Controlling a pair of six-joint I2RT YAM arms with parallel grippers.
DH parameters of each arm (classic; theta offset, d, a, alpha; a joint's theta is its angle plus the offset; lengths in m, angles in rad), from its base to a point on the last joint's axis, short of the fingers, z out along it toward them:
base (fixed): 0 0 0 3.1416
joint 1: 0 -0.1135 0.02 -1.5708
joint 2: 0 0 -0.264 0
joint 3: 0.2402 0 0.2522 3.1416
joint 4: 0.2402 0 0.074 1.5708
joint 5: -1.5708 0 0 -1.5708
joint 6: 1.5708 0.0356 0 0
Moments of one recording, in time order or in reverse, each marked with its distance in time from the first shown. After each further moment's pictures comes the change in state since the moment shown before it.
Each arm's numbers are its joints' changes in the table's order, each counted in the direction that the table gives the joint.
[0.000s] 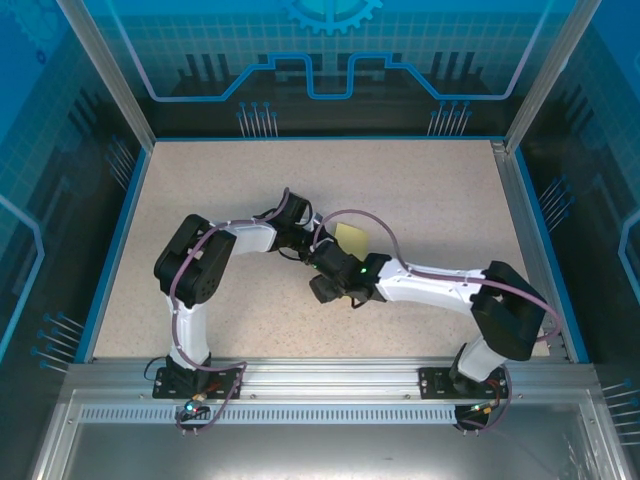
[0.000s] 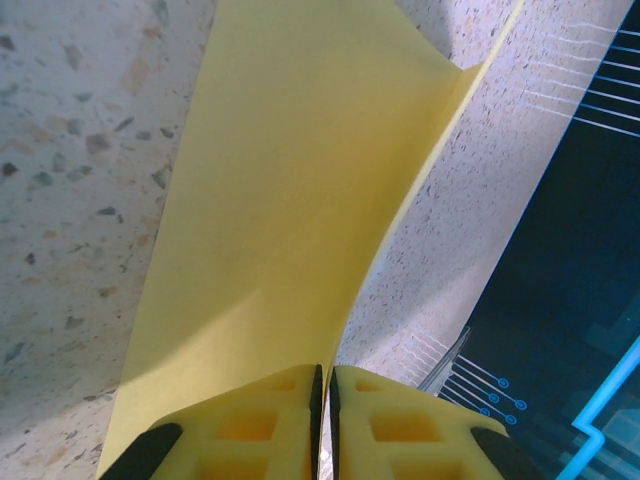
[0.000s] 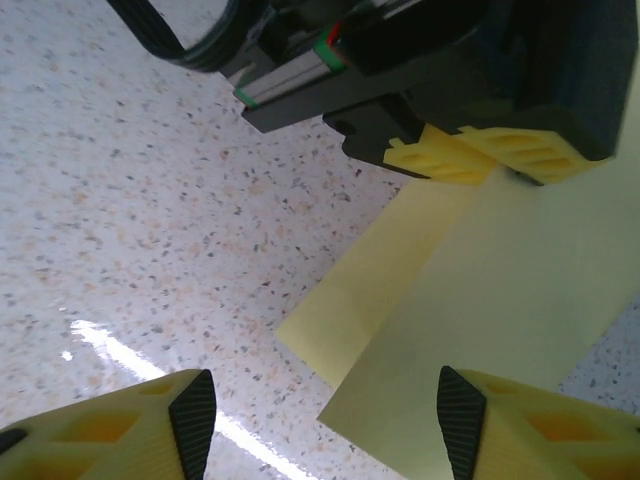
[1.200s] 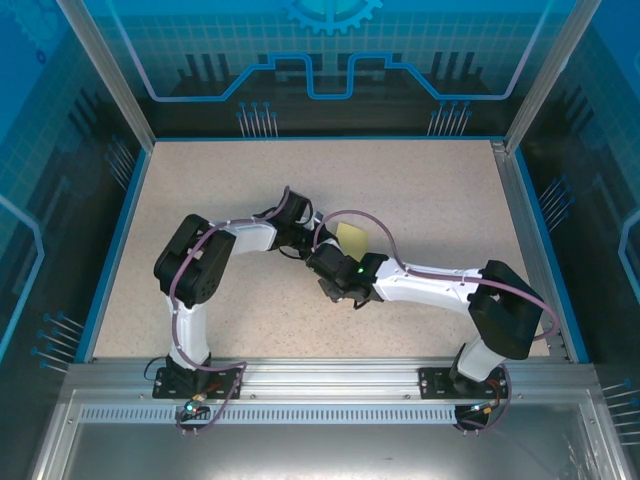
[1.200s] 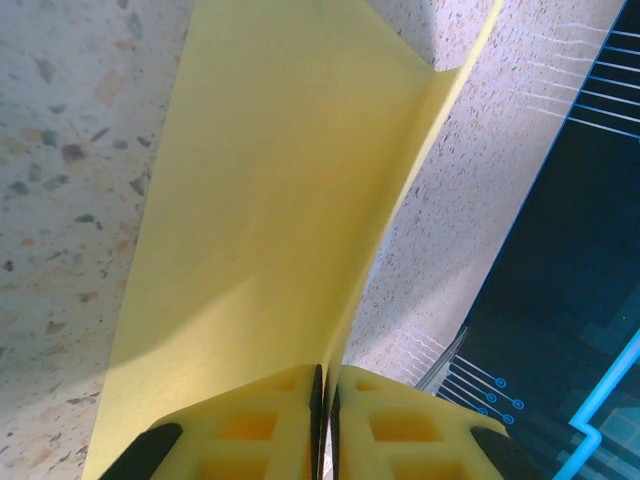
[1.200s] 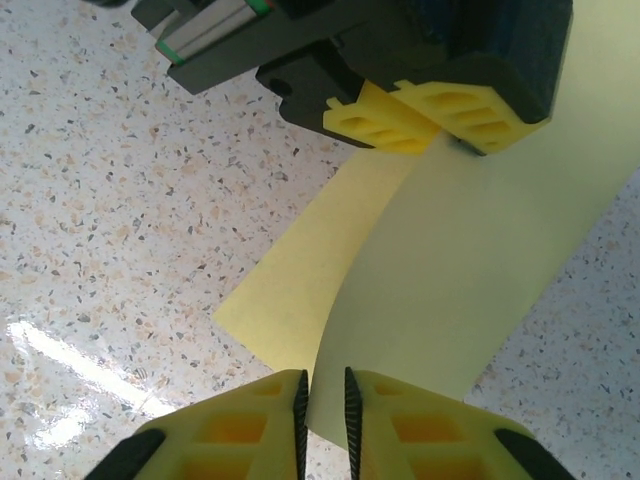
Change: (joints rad) left arm 0.000 0.001 0.013 0.007 0.000 0.002; right arm -0.003 0.008 0.006 0.068 -0.078 -0.005
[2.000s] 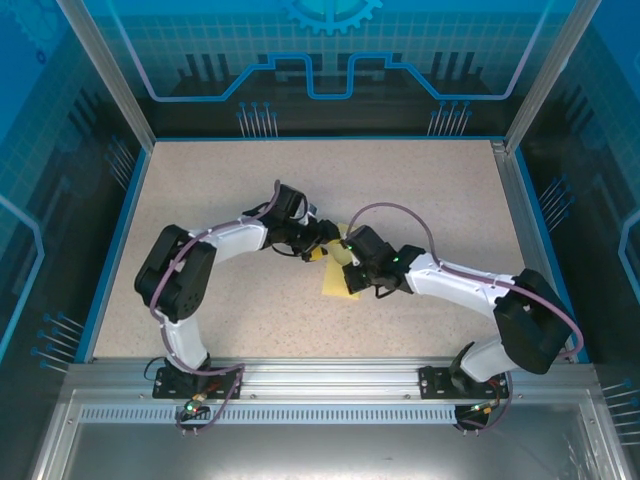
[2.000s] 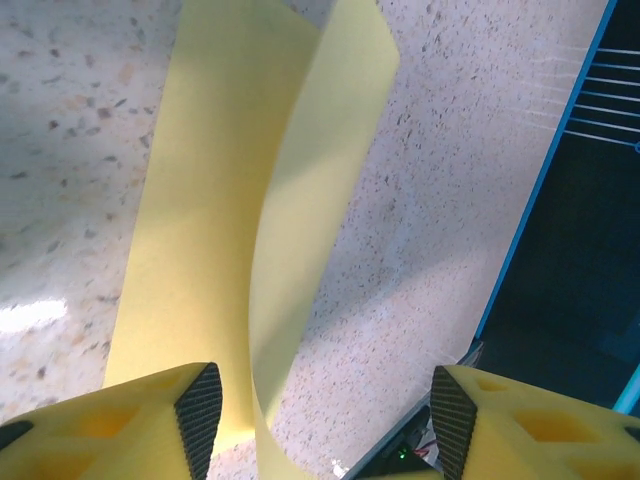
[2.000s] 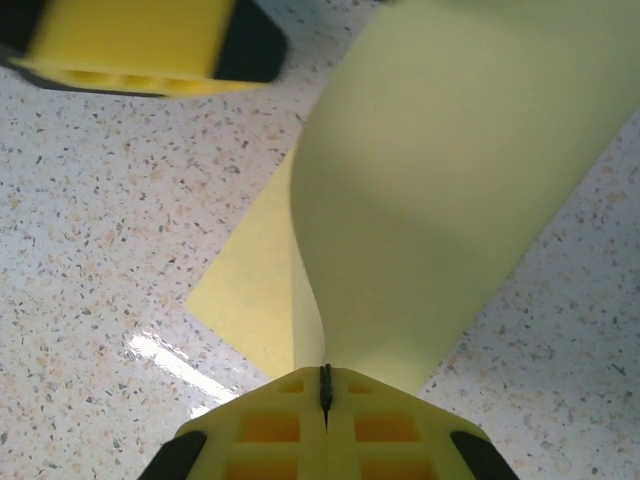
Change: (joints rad) left arm 0.001 0.167 -0.031 0.127 0.112 0.052; right arm 0.245 0.150 -0.171 -0.126 0.324 -0.013
